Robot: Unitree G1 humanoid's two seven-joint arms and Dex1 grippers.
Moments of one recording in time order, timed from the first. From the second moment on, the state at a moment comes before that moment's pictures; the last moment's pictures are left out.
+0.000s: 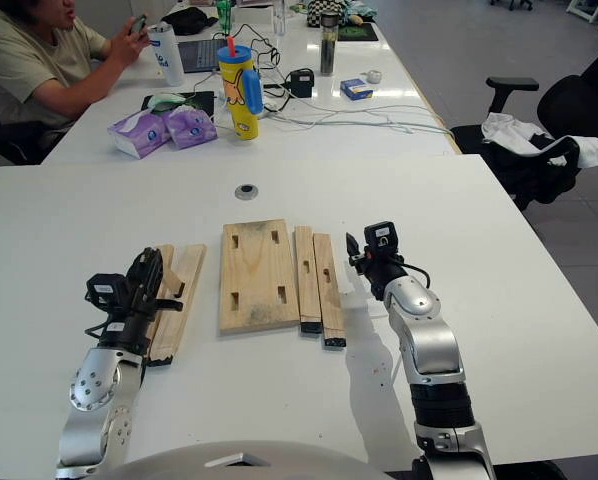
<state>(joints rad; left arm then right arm) 0.33 0.14 0.05 -0.32 -0.17 -0.11 -0.14 -0.13 -0.23 0.01 -0.17 0.12 0.48 0.23</state>
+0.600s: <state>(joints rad) 0.20 0.14 0.05 -0.37 -0.17 0.03 -0.14 -0.16 -0.23 0.03 -0.10 0.10 0.42 0.23</state>
